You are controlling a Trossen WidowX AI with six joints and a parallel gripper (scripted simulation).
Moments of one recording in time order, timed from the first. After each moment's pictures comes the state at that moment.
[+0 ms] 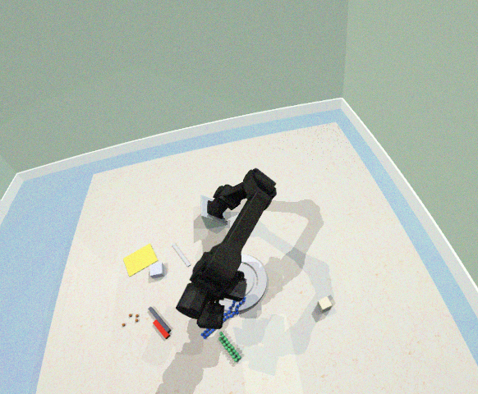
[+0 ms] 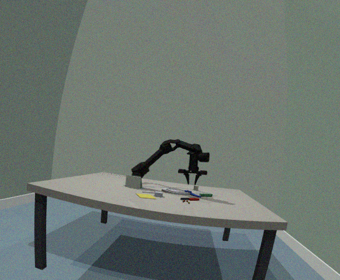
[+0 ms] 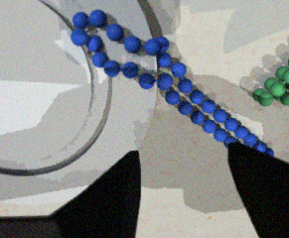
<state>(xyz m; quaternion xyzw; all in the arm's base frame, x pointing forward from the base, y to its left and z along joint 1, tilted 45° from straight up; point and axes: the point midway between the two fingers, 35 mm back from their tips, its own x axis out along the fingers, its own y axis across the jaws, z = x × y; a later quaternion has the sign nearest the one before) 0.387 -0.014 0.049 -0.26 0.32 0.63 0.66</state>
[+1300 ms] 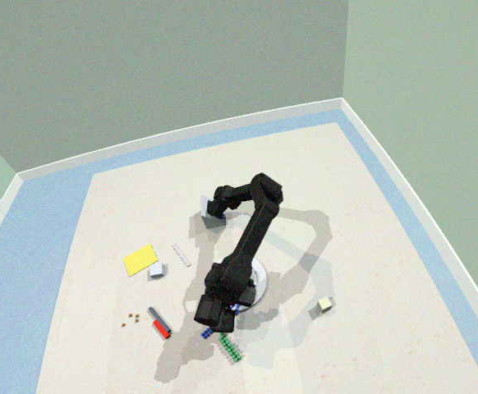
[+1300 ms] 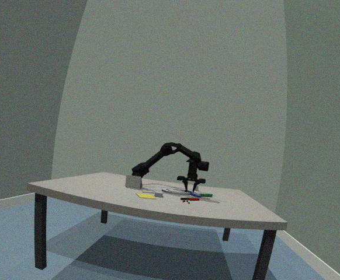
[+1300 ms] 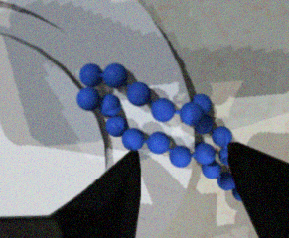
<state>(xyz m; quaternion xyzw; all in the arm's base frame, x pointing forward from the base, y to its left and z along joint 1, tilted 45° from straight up) 0.379 0.039 0.026 -0.23 0.32 0.65 0.65</state>
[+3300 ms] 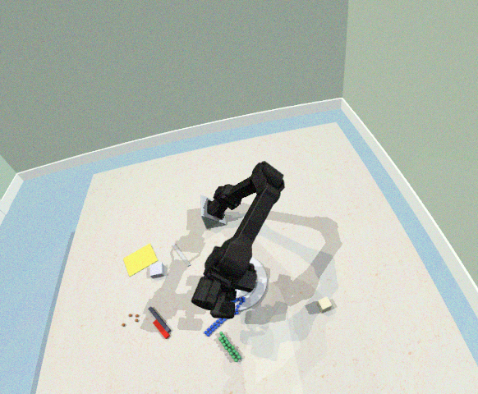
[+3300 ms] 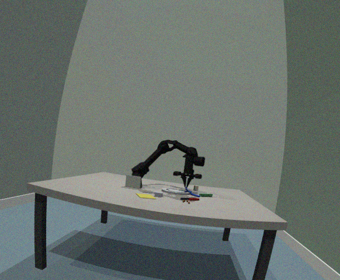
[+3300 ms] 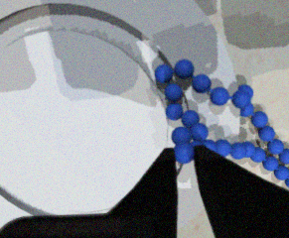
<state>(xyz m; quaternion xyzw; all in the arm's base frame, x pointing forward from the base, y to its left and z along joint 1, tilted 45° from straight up) 0.350 0.025 0.052 -0.23 0.32 0.65 0.65</state>
